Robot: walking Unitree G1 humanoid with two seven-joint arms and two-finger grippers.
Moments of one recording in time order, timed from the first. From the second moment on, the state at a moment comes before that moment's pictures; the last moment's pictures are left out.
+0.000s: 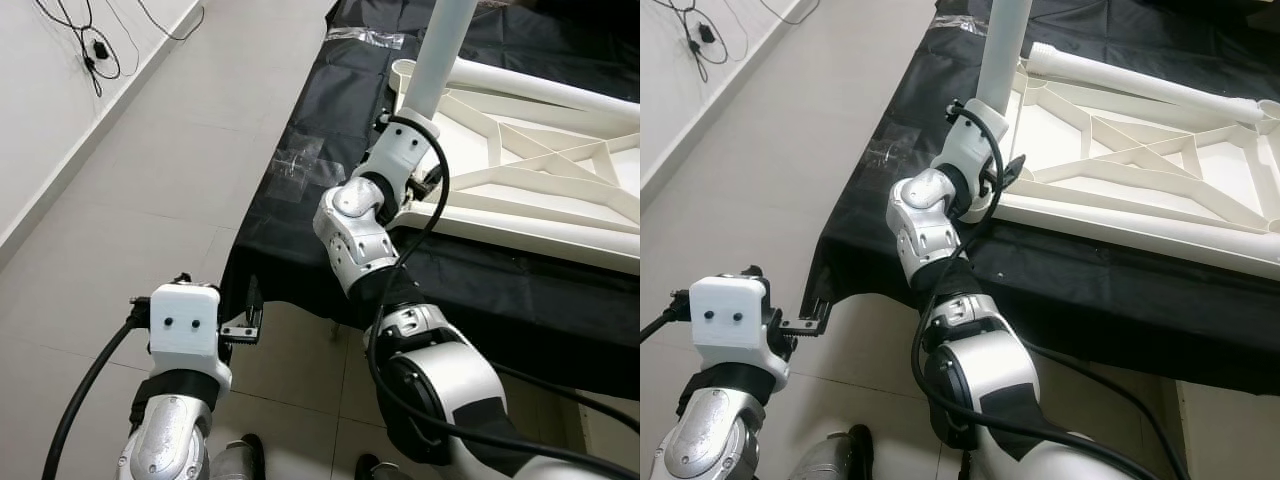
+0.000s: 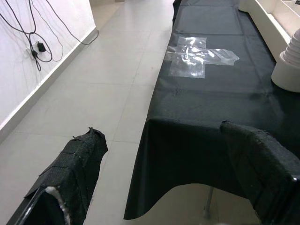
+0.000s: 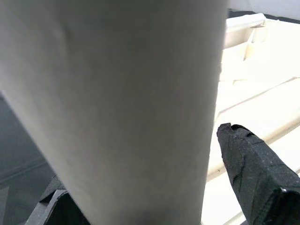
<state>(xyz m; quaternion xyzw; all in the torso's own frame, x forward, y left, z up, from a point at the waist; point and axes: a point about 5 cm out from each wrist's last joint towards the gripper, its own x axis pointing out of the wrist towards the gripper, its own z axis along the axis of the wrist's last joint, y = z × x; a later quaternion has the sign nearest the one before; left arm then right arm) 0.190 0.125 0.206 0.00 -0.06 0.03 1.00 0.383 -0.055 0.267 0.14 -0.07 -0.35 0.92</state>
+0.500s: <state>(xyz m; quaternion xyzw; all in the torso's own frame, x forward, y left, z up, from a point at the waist) 0.194 0.126 0.203 0.01 -0.06 0.02 1.00 0.384 -0.061 0.262 0.16 -0.07 -0.32 0.93</state>
